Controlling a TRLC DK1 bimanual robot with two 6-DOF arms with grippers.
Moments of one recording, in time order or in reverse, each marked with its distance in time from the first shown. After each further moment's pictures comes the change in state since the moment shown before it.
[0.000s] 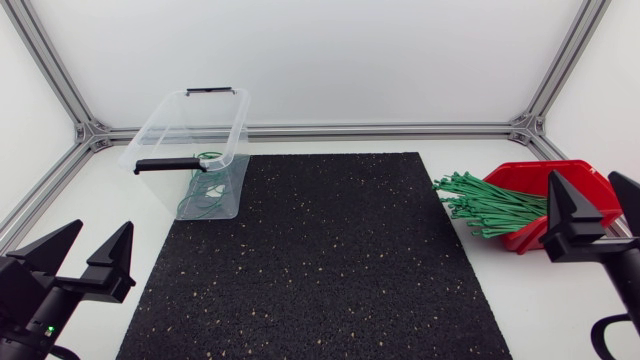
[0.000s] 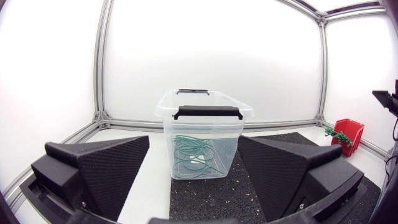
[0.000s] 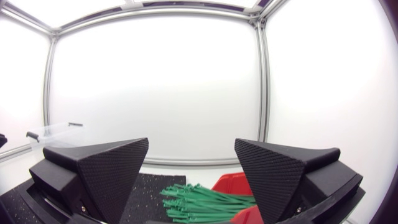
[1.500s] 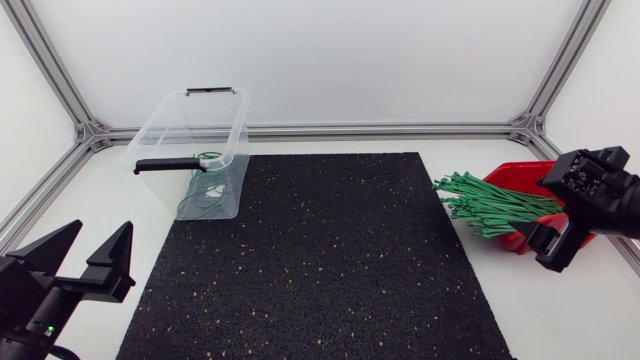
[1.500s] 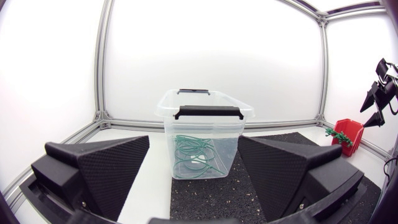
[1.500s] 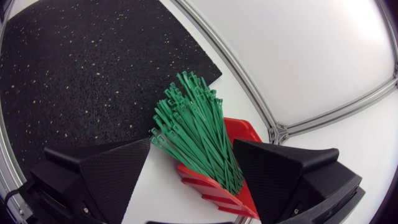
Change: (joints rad) left arm 0.000 0.000 0.000 -0.001 -0.004 0.000; right arm -0.143 0.814 0.501 -0.640 -0.181 -1.025
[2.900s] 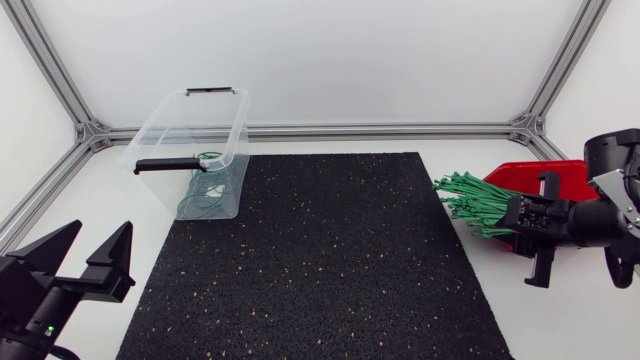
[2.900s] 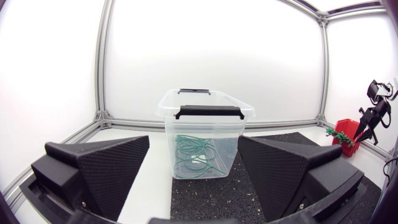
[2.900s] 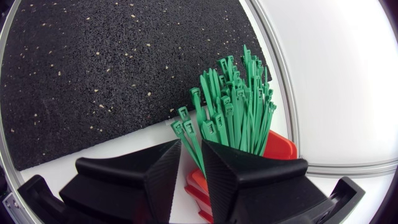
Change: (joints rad) left arm 0.000 0.000 0.000 -0.003 -0.003 0.000; right arm -0.057 0.307 -0.068 0.163 -0.063 -0.407
